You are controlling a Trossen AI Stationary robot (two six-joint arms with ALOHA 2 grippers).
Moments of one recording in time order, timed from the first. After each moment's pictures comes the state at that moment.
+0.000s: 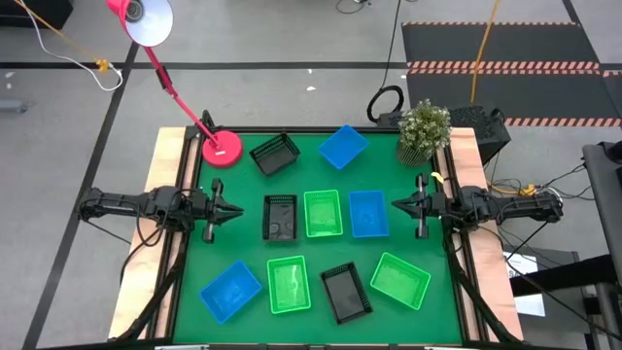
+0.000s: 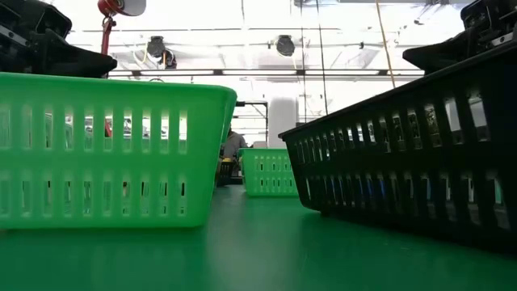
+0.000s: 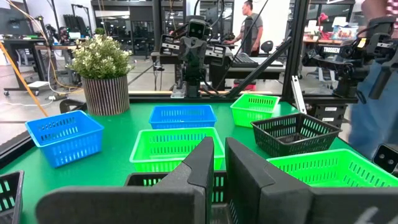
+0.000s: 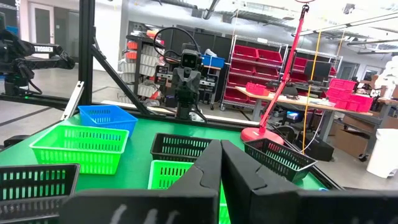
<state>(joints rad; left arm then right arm) -0.10 0.01 0.01 0.01 -0.02 0.00 0.09 0.01 0.02 0.11 0.13 -0.17</state>
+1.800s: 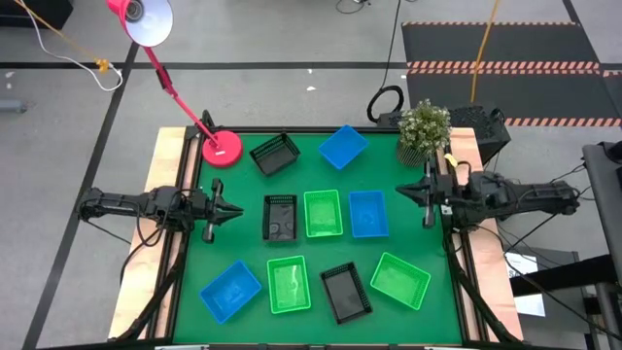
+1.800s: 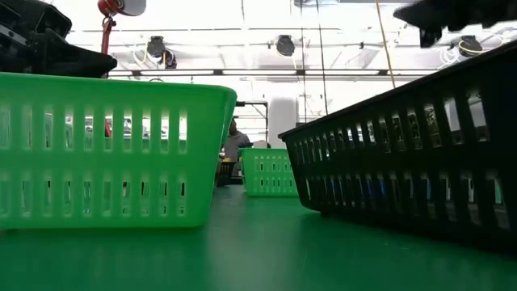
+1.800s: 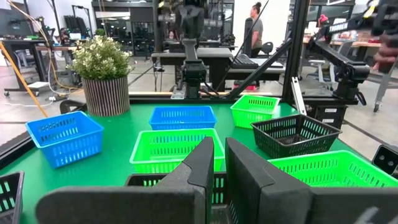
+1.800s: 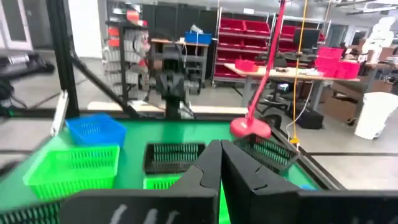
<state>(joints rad) -0.10 0.01 0.01 0.02 -0.03 0.00 0.09 0.33 0.41 -0.12 0.21 -0.05</state>
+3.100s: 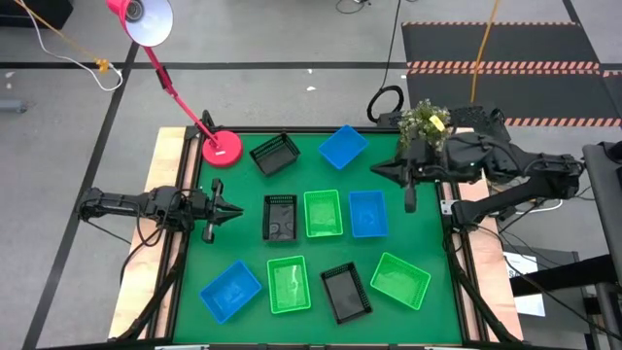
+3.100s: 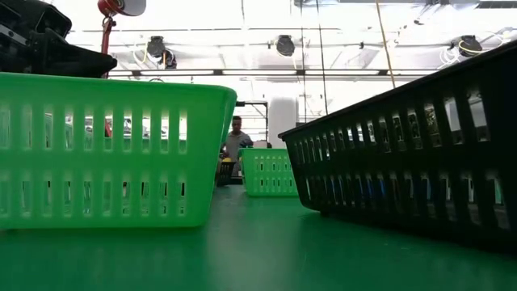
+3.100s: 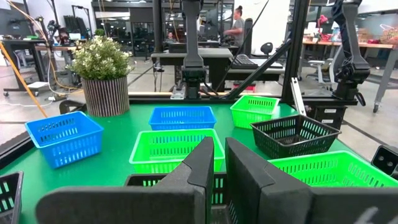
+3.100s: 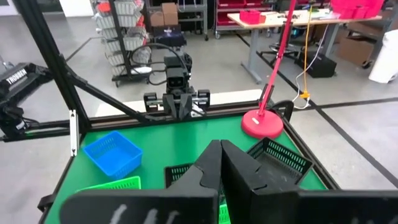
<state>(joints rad) -0.10 0.01 0.01 0.03 -0.03 -0.01 0.09 1.03 1.34 -0.58 0.21 0.11</state>
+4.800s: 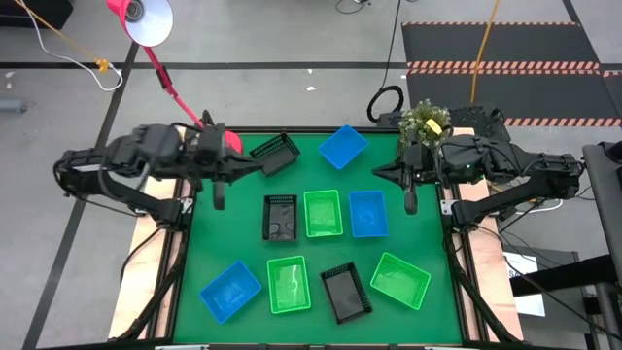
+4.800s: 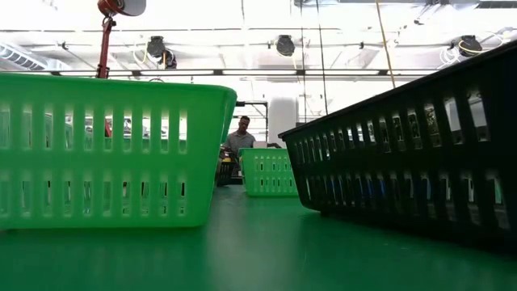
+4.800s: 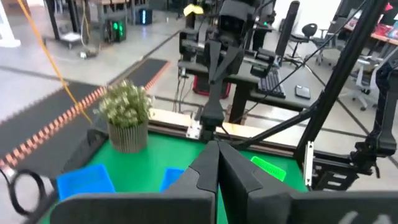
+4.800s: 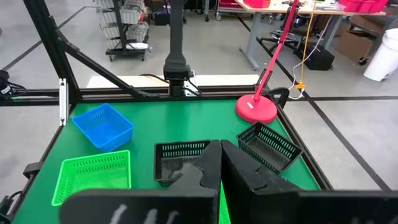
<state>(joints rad) -0.10 1.10 1.49 -0.59 -0.19 -0.19 0.09 1.02 1.34 -0.66 0.21 0.03</state>
